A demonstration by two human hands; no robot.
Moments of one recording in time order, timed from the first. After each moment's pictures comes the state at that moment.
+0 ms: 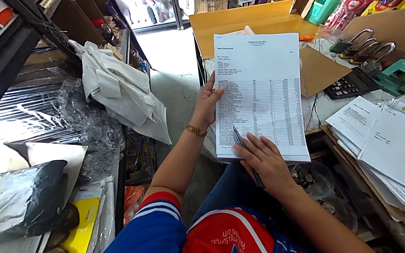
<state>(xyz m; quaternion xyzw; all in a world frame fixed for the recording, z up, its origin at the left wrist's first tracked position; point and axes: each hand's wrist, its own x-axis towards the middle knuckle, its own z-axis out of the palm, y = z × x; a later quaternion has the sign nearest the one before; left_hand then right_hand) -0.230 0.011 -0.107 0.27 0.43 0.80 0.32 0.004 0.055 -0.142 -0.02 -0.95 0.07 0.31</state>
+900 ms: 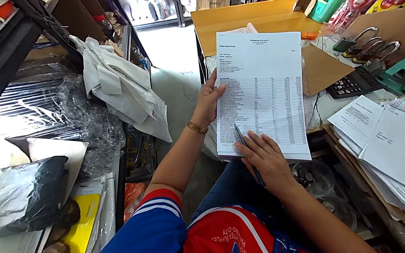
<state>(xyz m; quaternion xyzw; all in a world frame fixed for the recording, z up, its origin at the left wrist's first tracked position) -0.231 0.012 -0.107 0.27 0.44 0.80 0.32 0.003 0.056 -0.143 -0.02 -0.95 0.06 0.31</state>
